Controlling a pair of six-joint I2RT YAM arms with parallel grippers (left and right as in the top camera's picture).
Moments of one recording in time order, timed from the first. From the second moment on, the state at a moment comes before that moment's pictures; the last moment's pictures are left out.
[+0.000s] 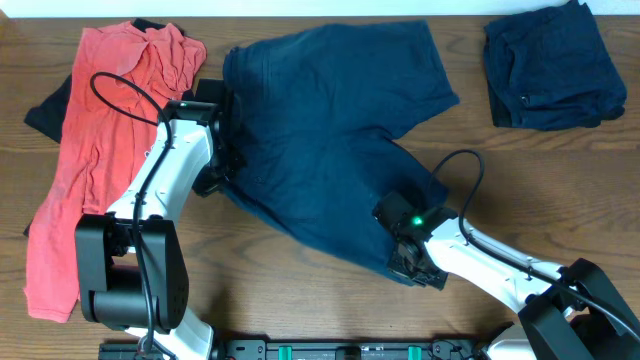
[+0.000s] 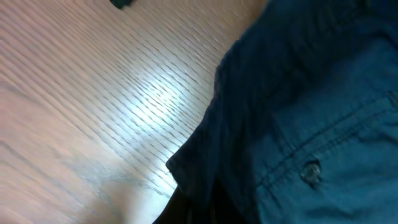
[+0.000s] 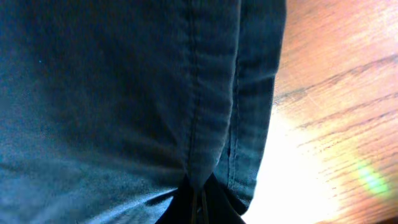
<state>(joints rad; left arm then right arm) -0.10 1.78 1.29 -1.06 -0.15 -0.76 0.67 1.55 0.72 -0.87 0.00 1.11</state>
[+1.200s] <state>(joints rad) -0.23 1.07 1.29 -1.40 -0.19 -0.72 0.21 1.12 1.44 -1.40 -0.06 0.51</state>
